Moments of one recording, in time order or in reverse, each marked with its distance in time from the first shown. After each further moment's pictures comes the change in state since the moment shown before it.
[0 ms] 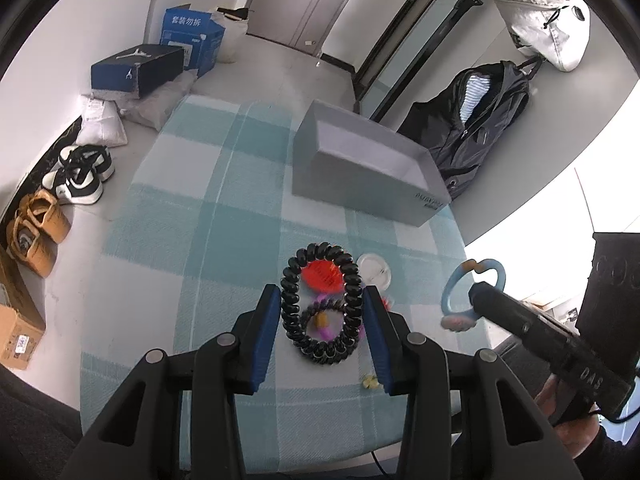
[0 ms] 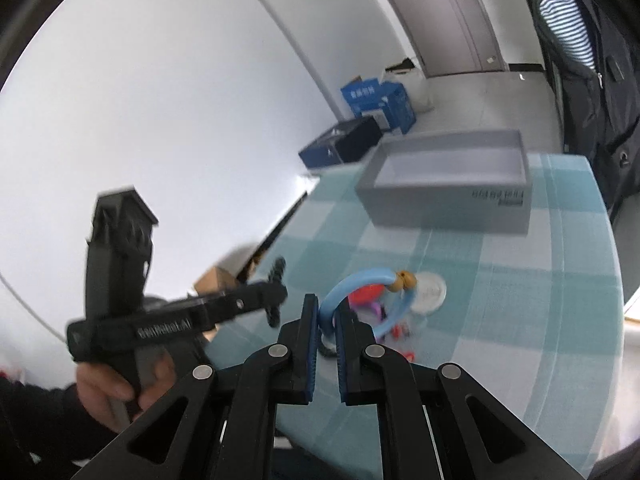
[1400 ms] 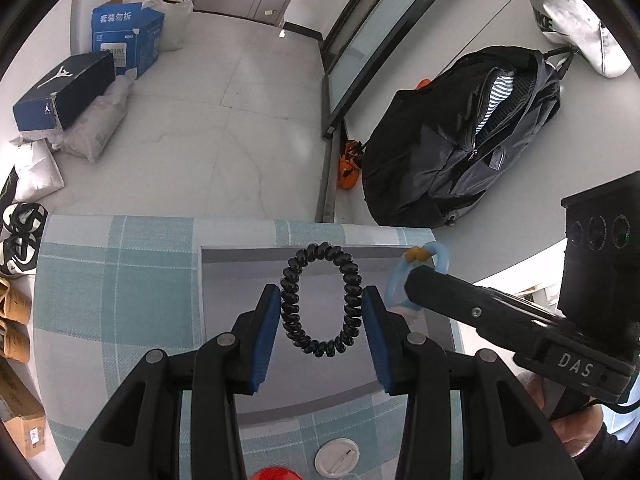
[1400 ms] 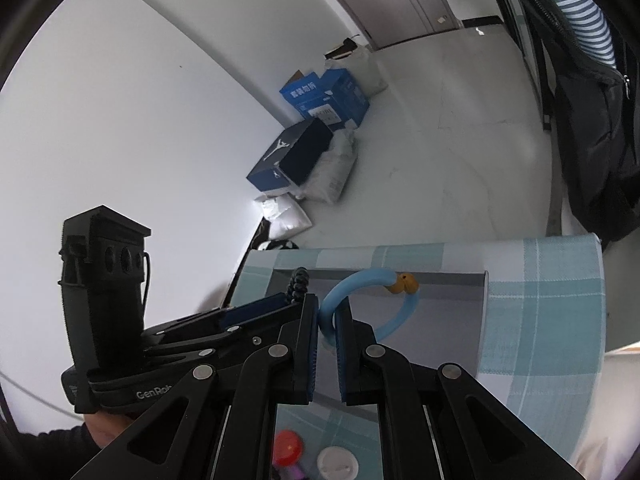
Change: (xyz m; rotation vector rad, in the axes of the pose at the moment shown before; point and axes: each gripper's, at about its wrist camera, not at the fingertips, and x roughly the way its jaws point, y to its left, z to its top) left arm 0.112 -0.032 0.140 0.083 0.158 -0.065; right arm 0.082 -0.114 0.148 0.204 0.114 -0.056
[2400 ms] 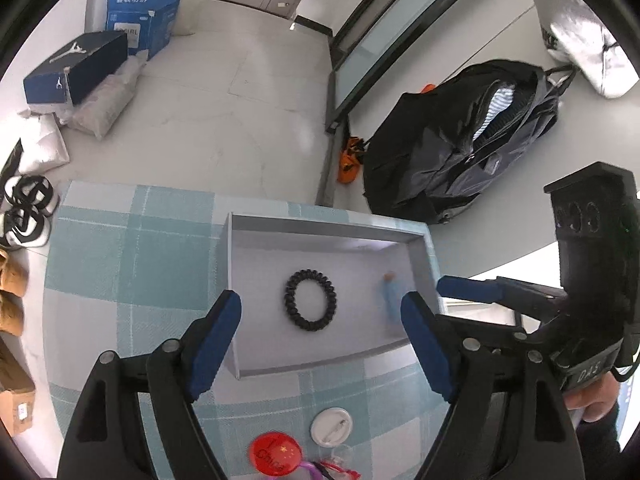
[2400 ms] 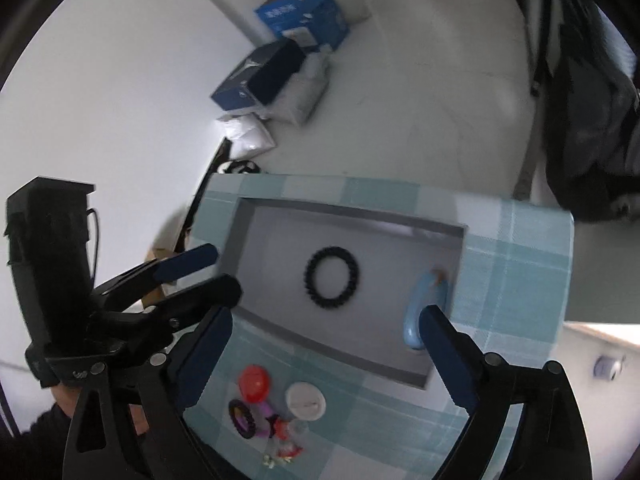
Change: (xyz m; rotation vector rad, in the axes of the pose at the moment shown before) left arm -0.021 0.008 -0.008 -0.075 0.022 -0.038; right arm 0.008 0.019 0.009 -0.068 0.318 -0.145
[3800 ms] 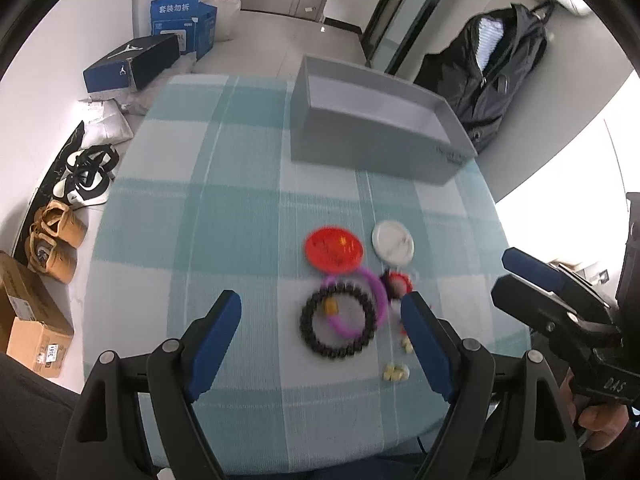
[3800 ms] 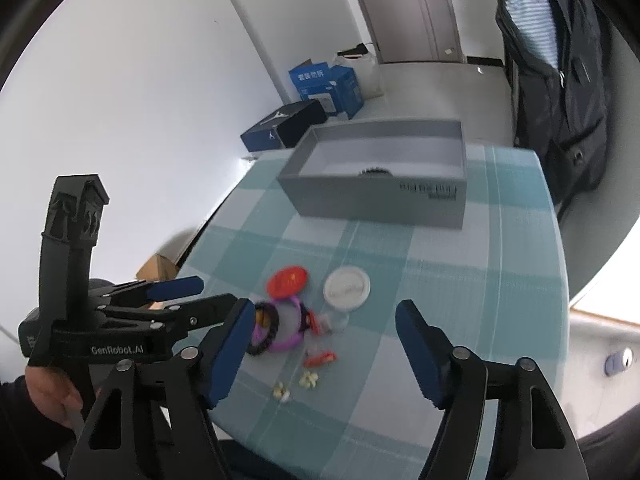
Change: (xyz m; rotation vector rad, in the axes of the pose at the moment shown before) left arm -0.034 0.008 -0.146 0.073 -0.026 0.229; right arm -0.007 0.045 -0.198 -0.094 -0.359 -0.074
